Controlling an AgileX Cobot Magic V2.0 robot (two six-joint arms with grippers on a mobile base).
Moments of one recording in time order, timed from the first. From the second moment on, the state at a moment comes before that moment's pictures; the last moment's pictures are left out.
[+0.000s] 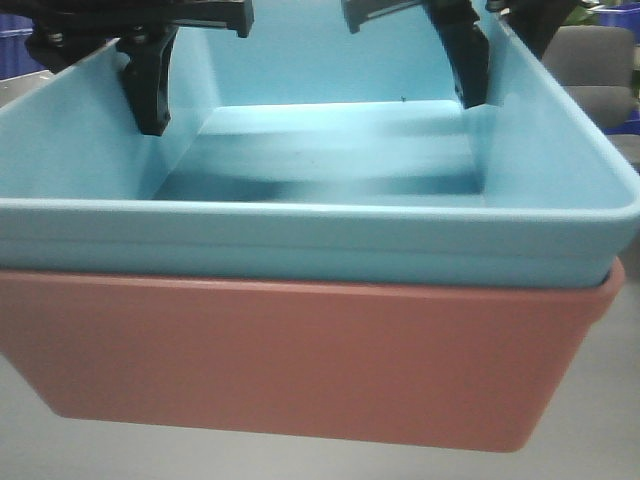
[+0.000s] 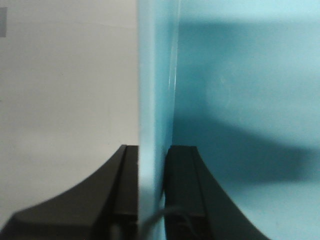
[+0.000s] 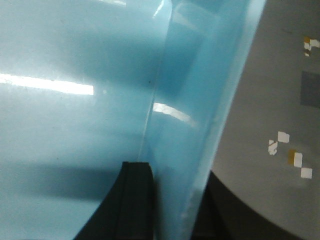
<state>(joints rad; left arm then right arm) -0.74 1.59 -1.36 0.32 0.99 -0.68 0.79 1.65 -1.48 -0.49 1.22 0.81</state>
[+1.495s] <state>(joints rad) -0.75 1.59 -1.36 0.32 0.99 -0.68 0.79 1.65 -1.48 -0.49 1.23 0.81</state>
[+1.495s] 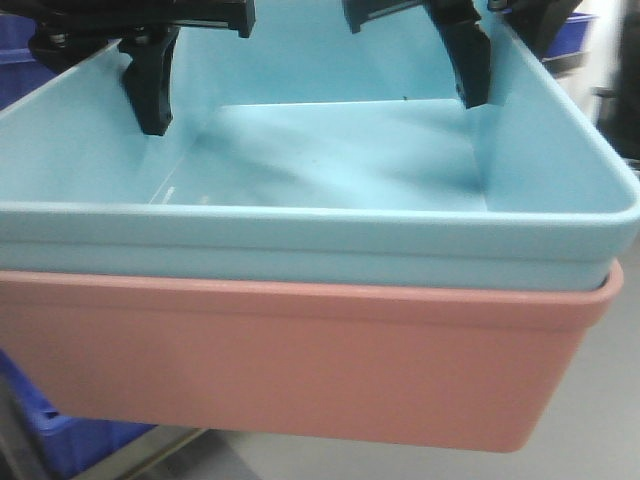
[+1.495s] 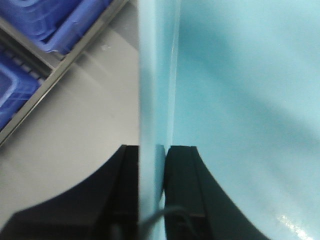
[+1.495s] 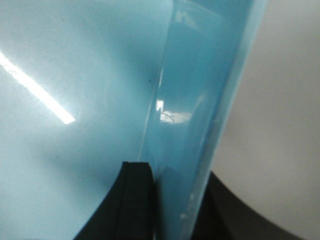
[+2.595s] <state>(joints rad) -0.75 1.59 -1.36 0.32 0.99 -0.68 0.79 1.65 -1.48 -0.49 1.23 0.81</state>
